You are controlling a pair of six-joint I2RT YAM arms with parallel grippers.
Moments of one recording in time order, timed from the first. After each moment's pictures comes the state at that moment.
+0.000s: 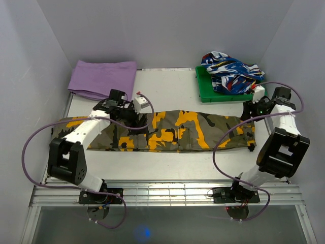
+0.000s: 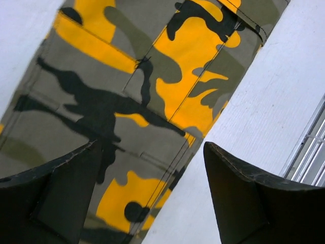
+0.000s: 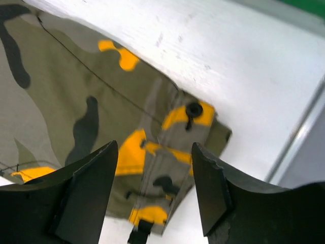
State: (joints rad) left arm -0.28 1.44 1.08 -0.60 0.63 0.50; right arm -0.42 1.56 1.16 -0.66 -0.56 -0.68
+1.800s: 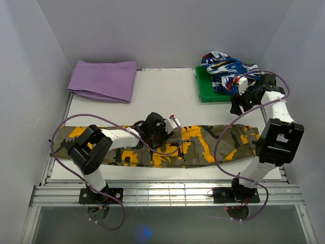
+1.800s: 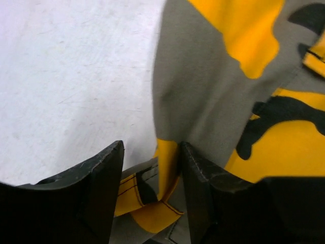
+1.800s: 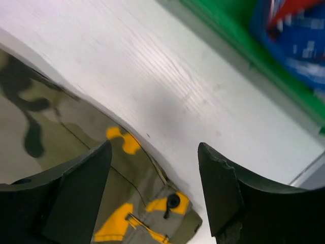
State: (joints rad) left arm -0.76 1.71 0.86 0.12 0.14 0.35; right arm -0.24 1.73 1.38 -0.78 -0.56 -0.87
